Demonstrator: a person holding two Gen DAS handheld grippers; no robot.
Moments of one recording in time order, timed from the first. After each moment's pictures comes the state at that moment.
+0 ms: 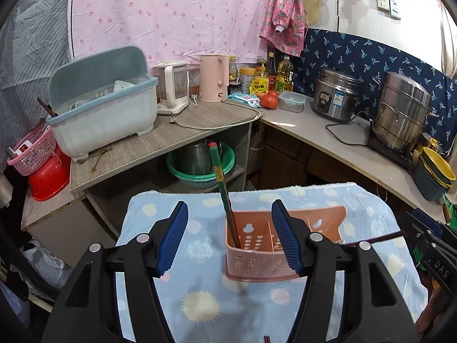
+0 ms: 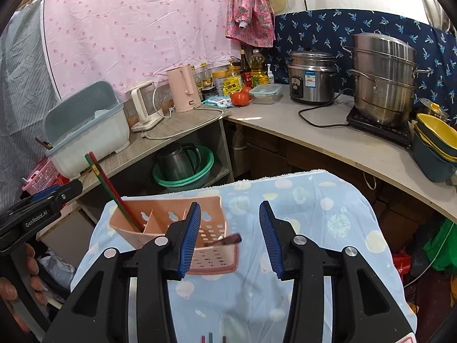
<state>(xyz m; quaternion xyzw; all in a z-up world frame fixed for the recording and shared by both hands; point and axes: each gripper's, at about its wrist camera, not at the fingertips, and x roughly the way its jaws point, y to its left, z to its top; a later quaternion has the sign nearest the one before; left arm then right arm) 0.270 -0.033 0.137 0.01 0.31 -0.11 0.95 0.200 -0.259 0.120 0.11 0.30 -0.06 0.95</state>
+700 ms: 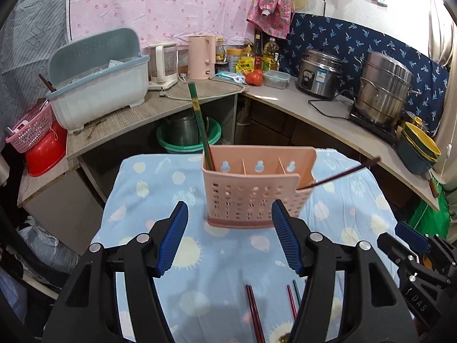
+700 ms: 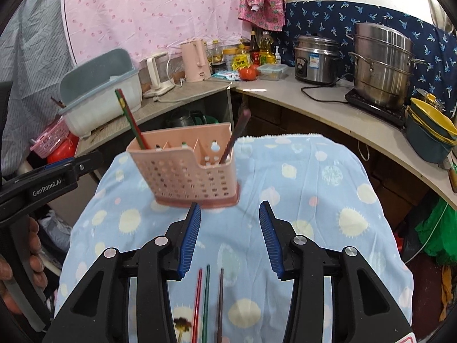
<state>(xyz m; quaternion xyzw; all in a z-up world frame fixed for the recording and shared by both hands) 0.191 -0.041 0.104 0.02 0.34 -0.14 0.93 0.114 -0.232 0.083 0.08 0.35 -0.04 0.93</state>
